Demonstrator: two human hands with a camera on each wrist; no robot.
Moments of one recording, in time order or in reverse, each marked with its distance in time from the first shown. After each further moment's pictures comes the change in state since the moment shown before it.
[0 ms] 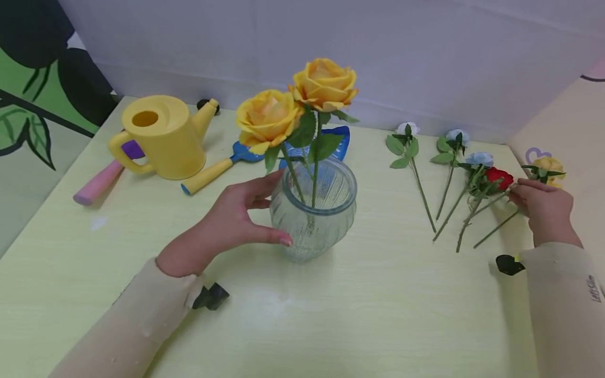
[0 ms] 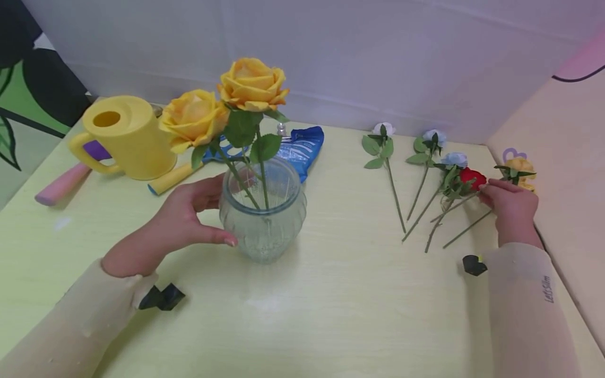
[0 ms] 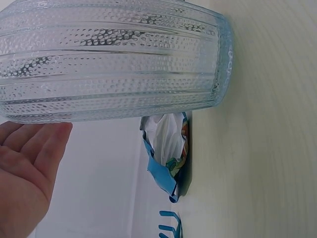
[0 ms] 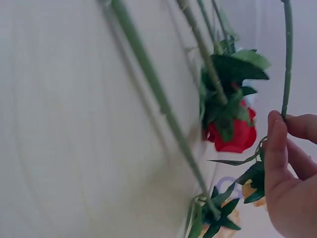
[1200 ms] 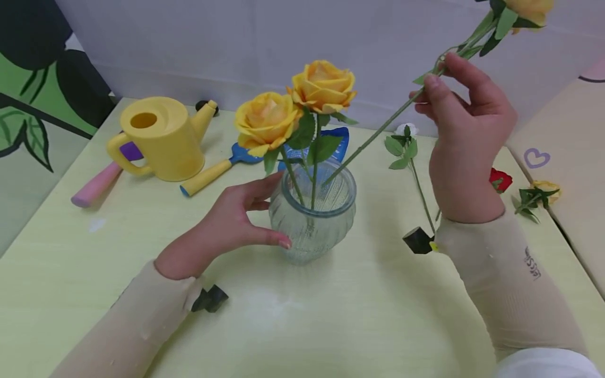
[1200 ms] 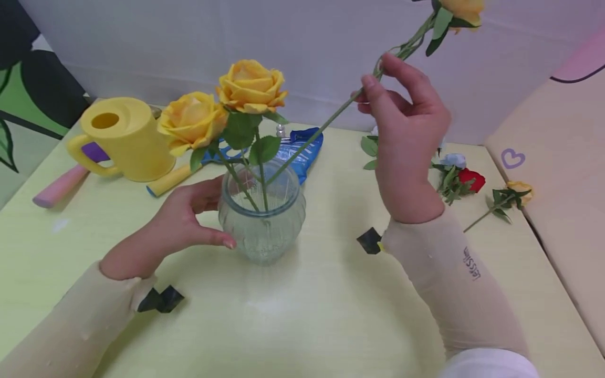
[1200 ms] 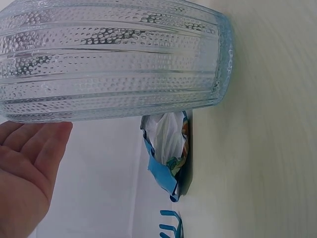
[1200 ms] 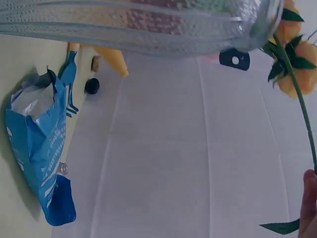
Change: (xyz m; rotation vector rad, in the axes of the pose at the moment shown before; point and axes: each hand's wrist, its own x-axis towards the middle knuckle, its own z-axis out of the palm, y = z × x) left_hand 0.000 -0.001 0.000 -0.017 0.009 -0.014; right_hand -0.199 -0.055 0.219 0.600 -0.368 -0.838
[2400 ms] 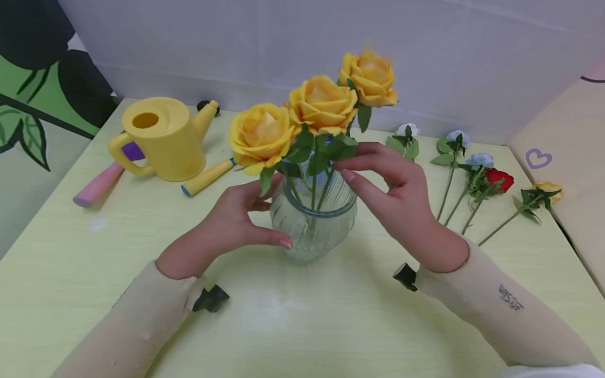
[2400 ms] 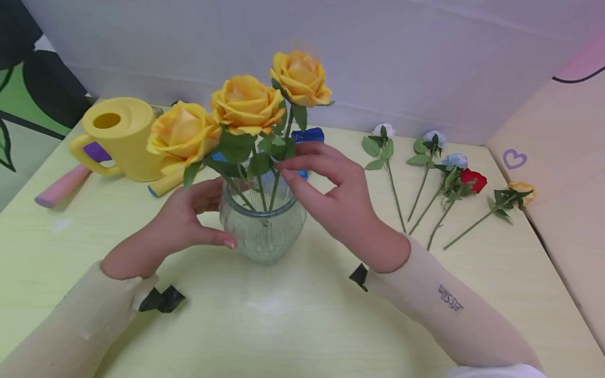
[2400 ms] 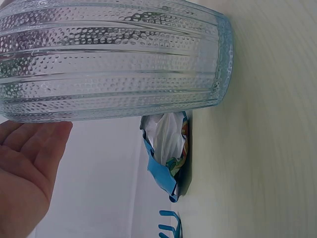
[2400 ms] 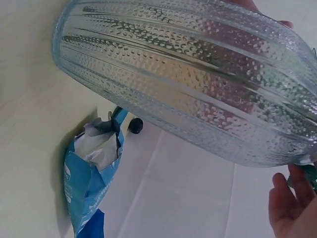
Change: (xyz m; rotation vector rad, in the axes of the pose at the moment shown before) left_hand -0.001 0.000 0.001 0.009 0.032 0.058; right_hand -0.064 0.023 -0.006 -0.525 -0.696 -0.109
